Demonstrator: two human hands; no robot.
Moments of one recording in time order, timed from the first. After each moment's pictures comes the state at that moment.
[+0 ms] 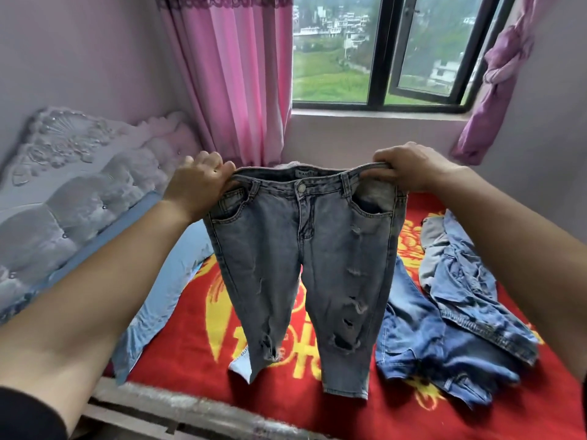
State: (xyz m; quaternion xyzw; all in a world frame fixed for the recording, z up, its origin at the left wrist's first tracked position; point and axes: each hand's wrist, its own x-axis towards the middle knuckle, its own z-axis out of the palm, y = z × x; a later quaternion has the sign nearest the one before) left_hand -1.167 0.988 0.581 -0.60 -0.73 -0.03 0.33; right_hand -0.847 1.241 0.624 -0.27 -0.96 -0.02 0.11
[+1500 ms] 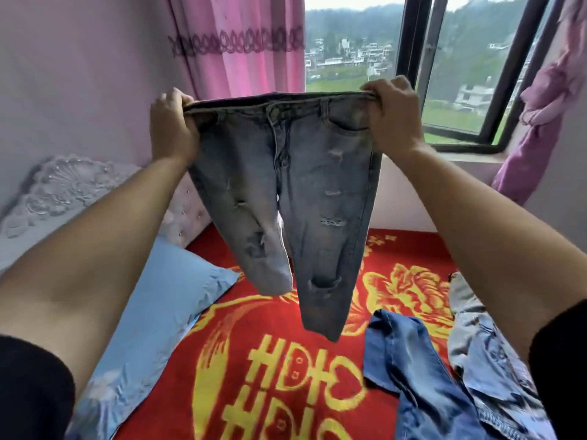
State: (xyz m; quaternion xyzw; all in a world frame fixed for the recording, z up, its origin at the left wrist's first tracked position) left_hand -1.282 1.169 0.725 -0.37 -0.76 -0.39 0.37; right_hand -1.004 1.407 0.726 -0.24 -0.82 0.09 0.51
